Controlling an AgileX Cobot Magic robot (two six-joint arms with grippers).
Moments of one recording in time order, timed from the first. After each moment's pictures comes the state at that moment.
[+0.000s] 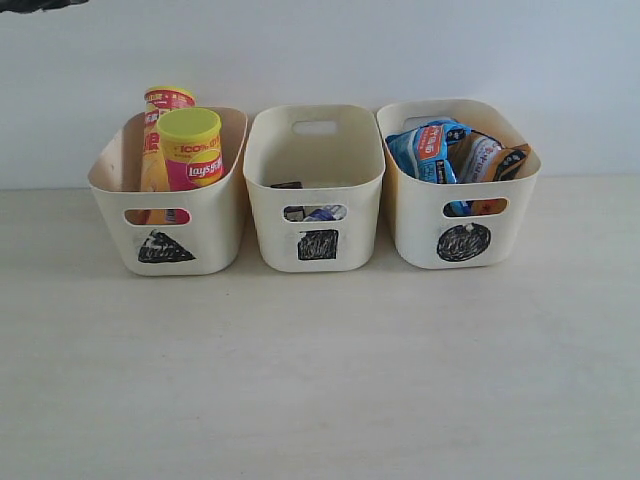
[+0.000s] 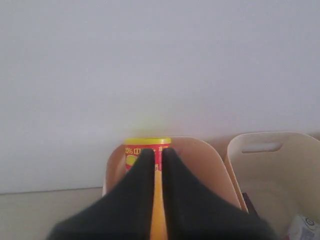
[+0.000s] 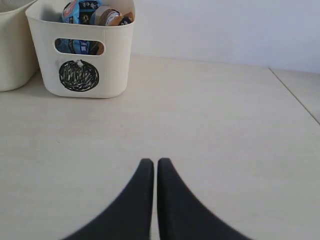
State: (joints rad) left arm -0.16 1.70 -1.58 0.09 0.35 -0.18; right arm -0.06 0.01 0.00 0.15 0.32 -0.25
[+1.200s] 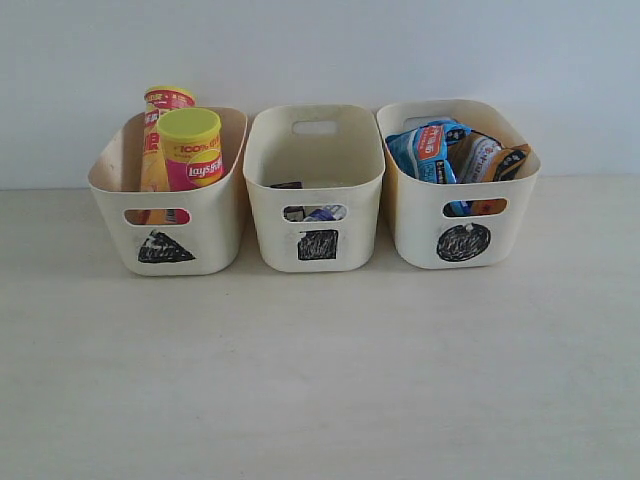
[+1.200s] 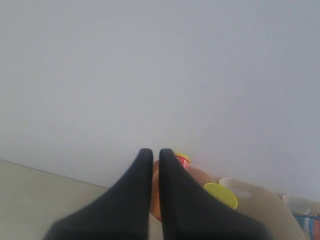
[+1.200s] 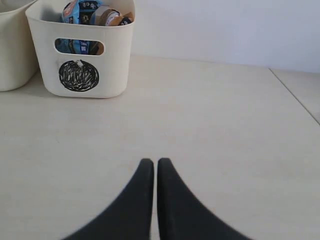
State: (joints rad) left arm 0.07 0.44 -0.73 -0.03 0.34 -0.24; right arm -0.06 0.01 0.00 0.15 0.32 -0.25
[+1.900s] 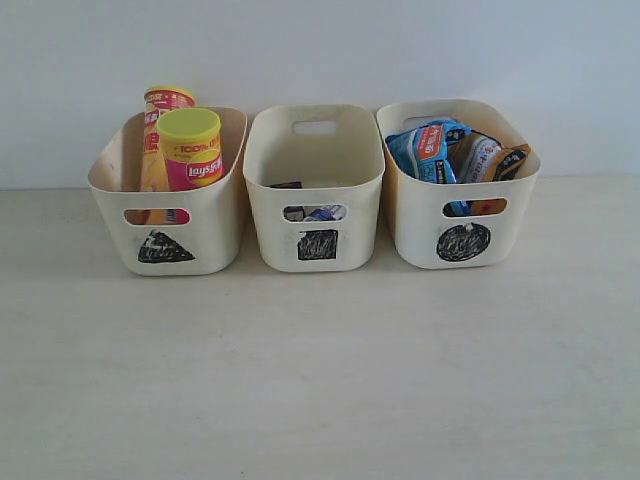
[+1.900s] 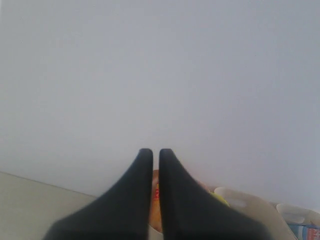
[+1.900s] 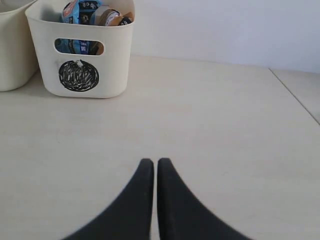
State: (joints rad) left arm 0.07 0.38 -0.73 -0.03 0.36 -0.24; right arm -0.06 0.01 0.00 0.15 0.32 -0.25
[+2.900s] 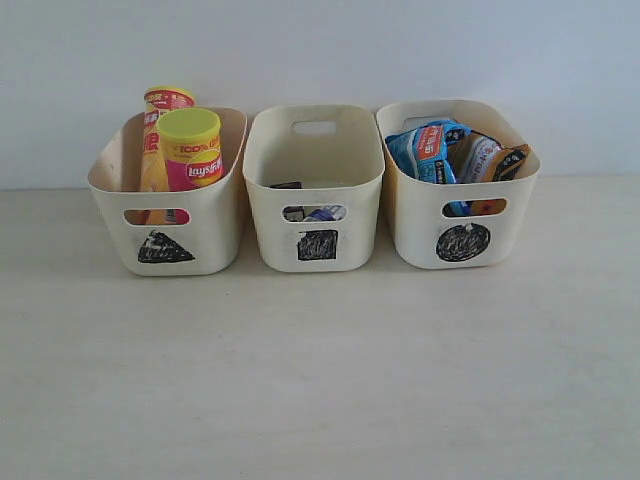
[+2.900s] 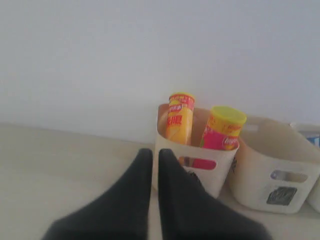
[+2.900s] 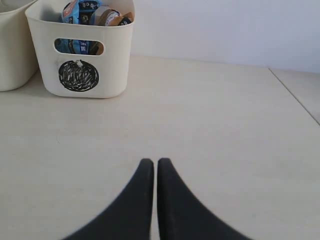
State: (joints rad) left arm 0.07 0.01 -0.29 -0.18 0.39 0.01; right arm -0.06 0.01 0.00 0.15 0.32 -0.25
